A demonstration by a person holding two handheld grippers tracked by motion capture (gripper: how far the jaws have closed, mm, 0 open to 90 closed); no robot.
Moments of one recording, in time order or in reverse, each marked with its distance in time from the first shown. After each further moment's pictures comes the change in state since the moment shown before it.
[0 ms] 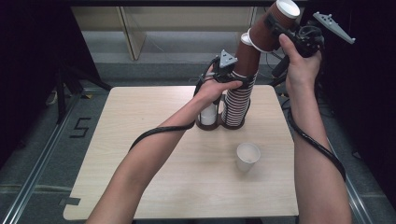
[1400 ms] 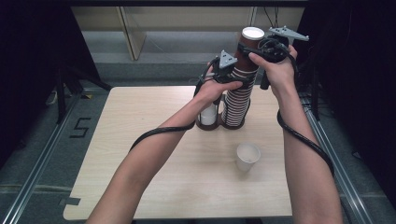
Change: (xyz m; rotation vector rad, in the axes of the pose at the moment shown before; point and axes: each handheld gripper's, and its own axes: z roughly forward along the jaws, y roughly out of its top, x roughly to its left) left arm 0.000 -0.001 0.001 -0.013 -0.005 -0.007; right arm 0.004 -0.059 0.044 0.349 -0.022 -0.175
